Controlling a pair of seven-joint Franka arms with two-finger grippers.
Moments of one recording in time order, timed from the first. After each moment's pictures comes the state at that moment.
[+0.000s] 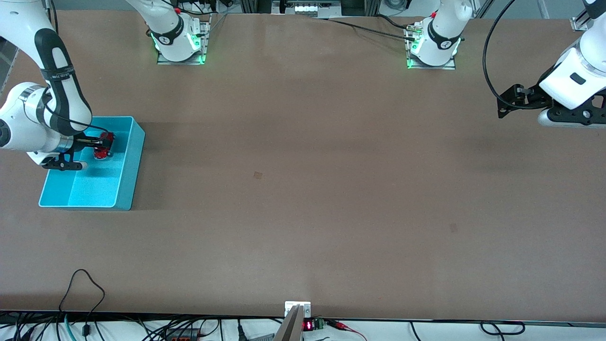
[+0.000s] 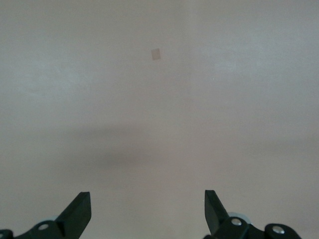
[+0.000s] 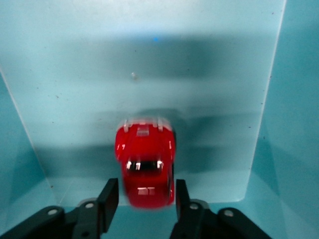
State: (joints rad) left arm -0.06 -0.03 -0.02 -1.65 0.05 1.57 -0.03; right arm -0.07 0.40 -0.29 -2.11 0.00 2.19 -0.30
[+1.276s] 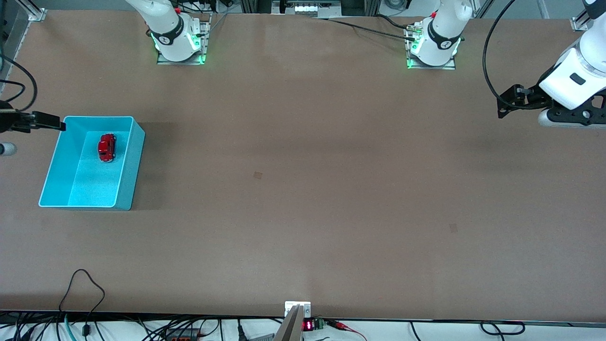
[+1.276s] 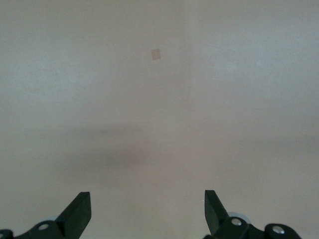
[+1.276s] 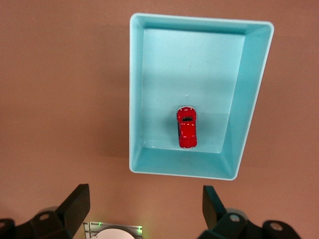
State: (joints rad) left arm -0.06 -0.03 -0.02 -1.65 0.05 1.57 -0.03; right arm -0.02 0.17 -0.21 -1.59 0.00 1.54 -0.29
